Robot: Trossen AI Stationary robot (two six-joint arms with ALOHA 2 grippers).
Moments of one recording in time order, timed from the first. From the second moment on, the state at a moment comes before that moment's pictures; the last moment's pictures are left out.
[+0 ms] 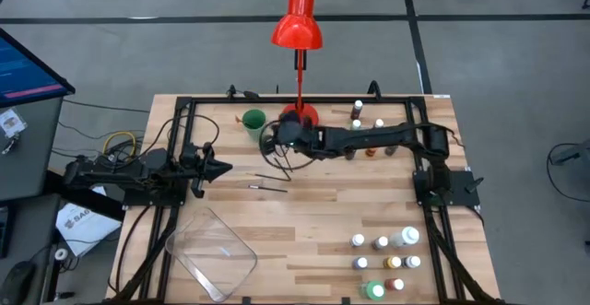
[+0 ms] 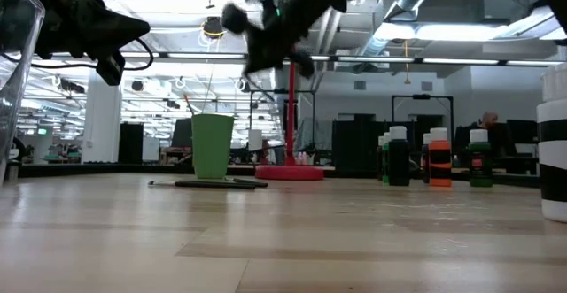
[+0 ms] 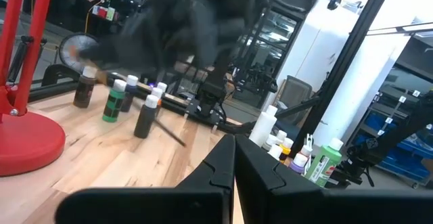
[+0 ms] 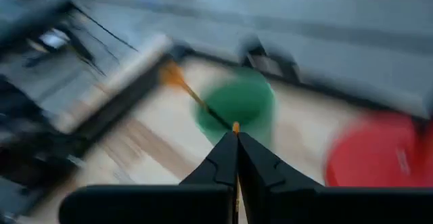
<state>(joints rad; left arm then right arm) -0.02 0.10 0.01 0.20 -0.08 -0.38 -0.07 1.98 1.57 -0.08 0.59 0.60</state>
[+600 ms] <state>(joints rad) -0.02 0.10 0.01 0.21 -0.09 -0.38 -0.17 2.13 1.59 0.80 0.47 0.06</state>
